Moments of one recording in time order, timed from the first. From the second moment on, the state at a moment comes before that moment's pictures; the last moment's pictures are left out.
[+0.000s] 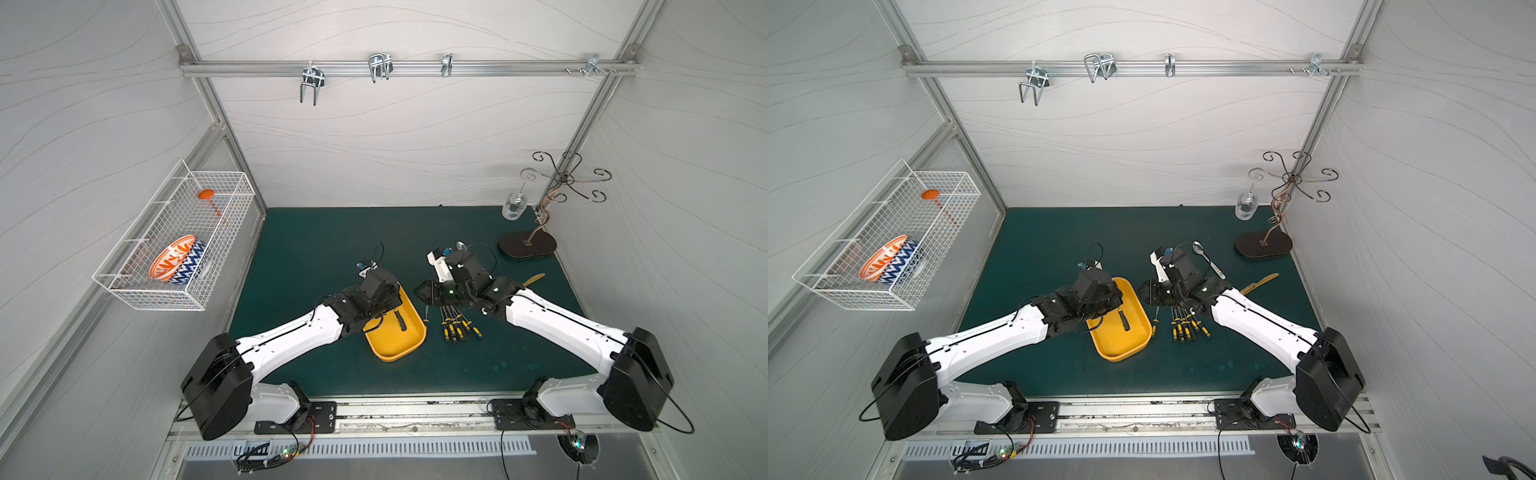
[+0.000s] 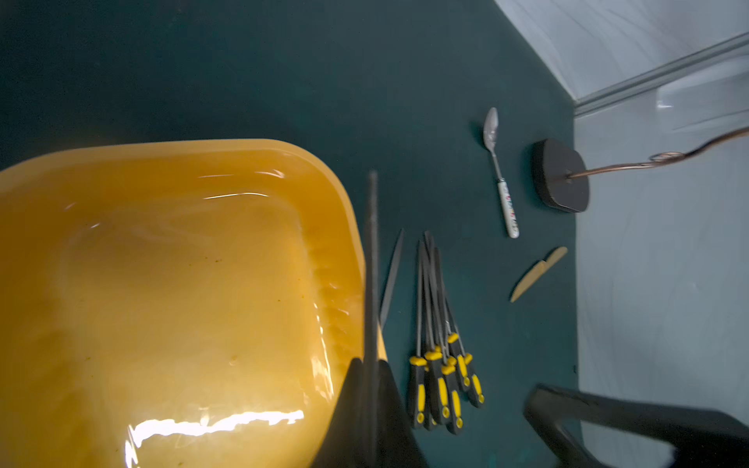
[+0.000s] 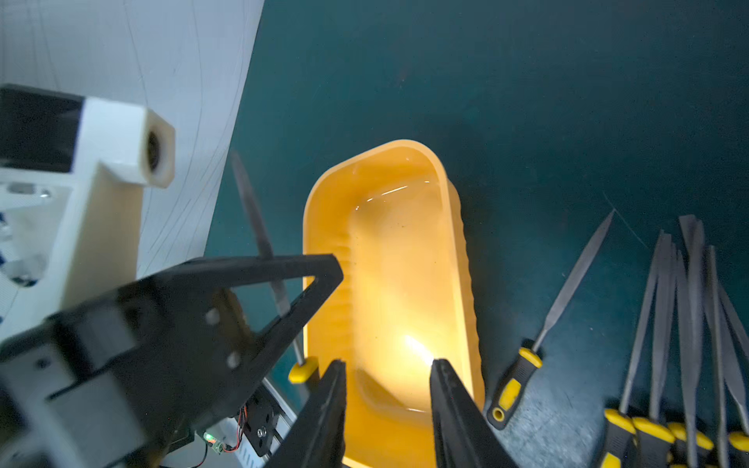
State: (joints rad) left arm -0.79 1.36 0.86 -0.32 -0.19 -1.11; right arm 0.79 1.33 0.97 -0.37 -0.25 0.62
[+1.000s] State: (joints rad) left arm -0.79 1.59 0.90 -0.34 -0.14 -1.23; right arm 0.72 1.28 0.93 -0.41 -0.23 0.59
